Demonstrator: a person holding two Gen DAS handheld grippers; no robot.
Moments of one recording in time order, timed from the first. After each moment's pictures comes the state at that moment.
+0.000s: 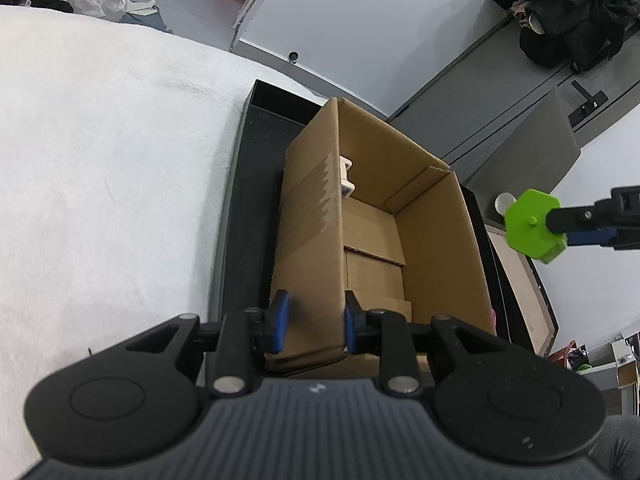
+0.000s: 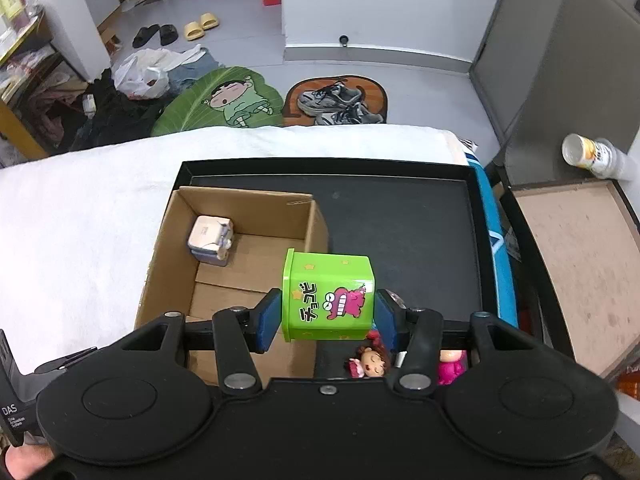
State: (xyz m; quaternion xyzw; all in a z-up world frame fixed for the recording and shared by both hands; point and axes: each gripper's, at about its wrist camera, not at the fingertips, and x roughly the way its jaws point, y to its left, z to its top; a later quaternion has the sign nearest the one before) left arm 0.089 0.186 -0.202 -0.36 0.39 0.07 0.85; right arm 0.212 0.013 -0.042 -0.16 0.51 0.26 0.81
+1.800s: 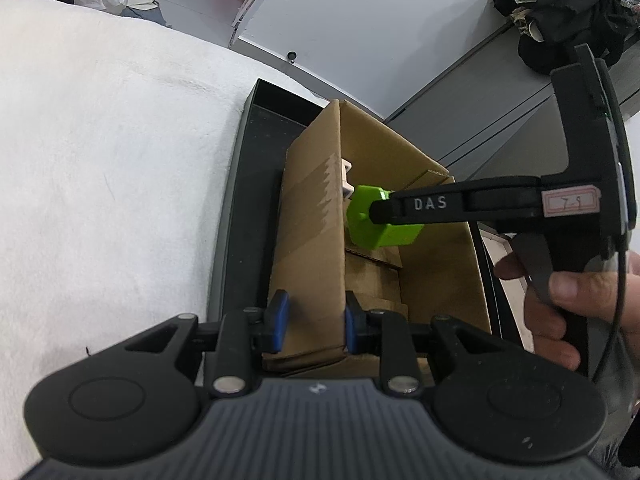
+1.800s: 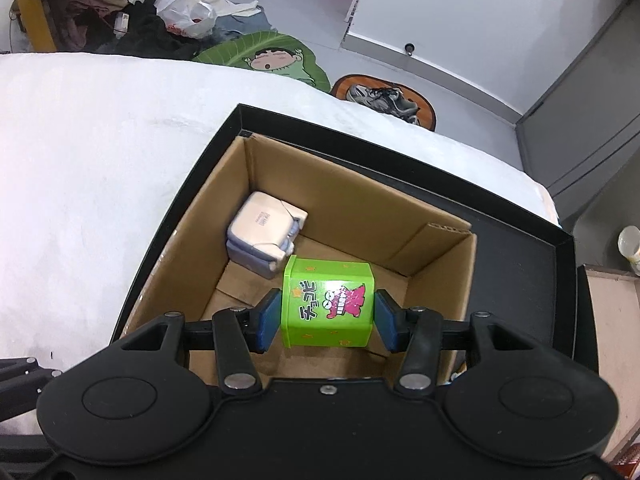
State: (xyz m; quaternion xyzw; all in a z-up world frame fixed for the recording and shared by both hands) left arm 0.083 0.193 -0.207 -0.38 0.38 0.06 0.84; right arm 0.187 0.118 -0.129 -0.29 0.45 0.30 0.79
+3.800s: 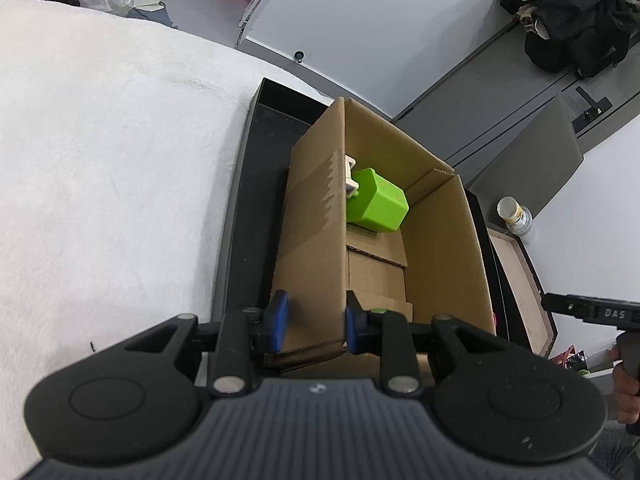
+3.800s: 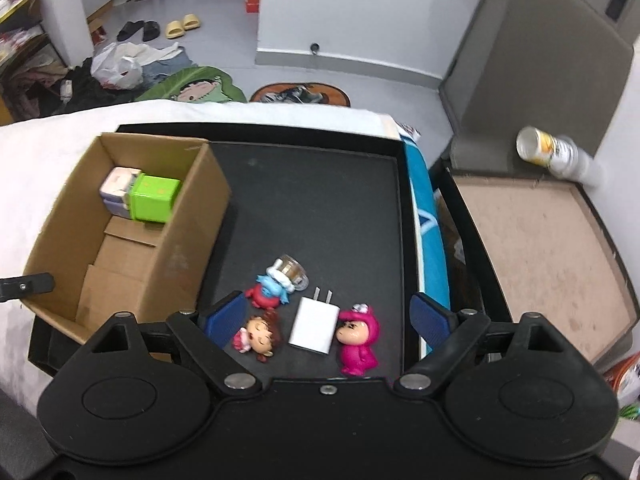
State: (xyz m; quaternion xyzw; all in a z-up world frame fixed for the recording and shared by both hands) left arm 0.084 0.190 -0.207 -0.37 0.38 0.07 0.84; right arm 0.227 -0.091 -0.090 -0.19 0.47 0.24 0.83
